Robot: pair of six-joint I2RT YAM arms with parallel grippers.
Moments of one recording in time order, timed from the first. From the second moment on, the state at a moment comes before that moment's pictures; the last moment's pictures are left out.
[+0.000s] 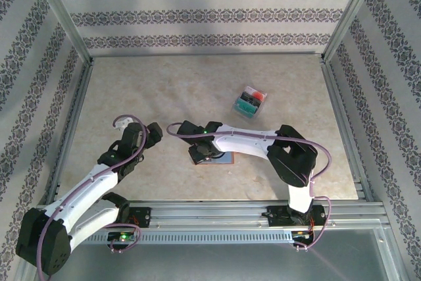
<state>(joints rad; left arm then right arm) -0.38 0.90 0.47 -0.28 -0.34 -0.81 1.02 1.90 1.33 -0.80 0.15 0.54</state>
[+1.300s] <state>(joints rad) -0.38 0.91 0.47 -0.28 -0.32 -0.80 0.97 1.92 1.30 -0.71 0.12 0.55</state>
